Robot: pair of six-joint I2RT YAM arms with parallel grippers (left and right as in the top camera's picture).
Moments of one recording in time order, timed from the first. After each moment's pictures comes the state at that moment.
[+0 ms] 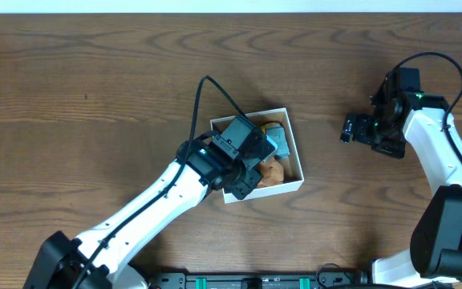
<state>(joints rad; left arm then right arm) -0.74 1.48 1.09 -0.78 0.17 0.06 -0.09 1.70 1.19 -0.92 -0.11 0.23</state>
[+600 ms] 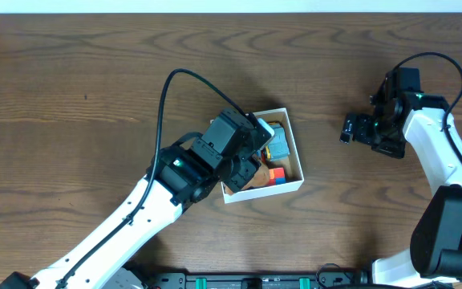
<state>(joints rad) -0.74 1.33 1.15 -0.79 0.07 0.06 -0.09 1.70 1.19 -0.92 -0.11 0.23</state>
